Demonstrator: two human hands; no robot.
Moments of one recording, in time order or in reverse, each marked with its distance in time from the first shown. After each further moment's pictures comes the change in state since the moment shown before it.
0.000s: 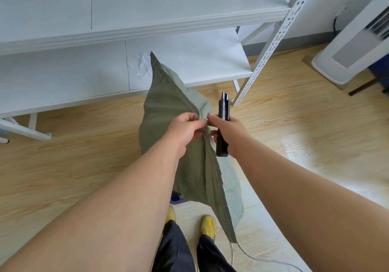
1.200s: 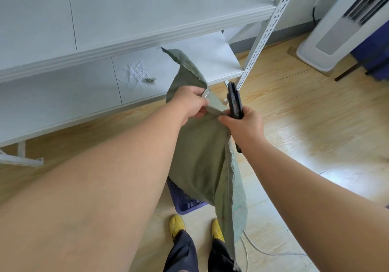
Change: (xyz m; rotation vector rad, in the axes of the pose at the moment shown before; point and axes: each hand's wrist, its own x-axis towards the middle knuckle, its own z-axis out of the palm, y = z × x) left_hand 0.040 0.101 0.011 0.398 -0.135 0.141; right_hand -0.003 -0.026 0.002 -0.173 0.337 -0.337
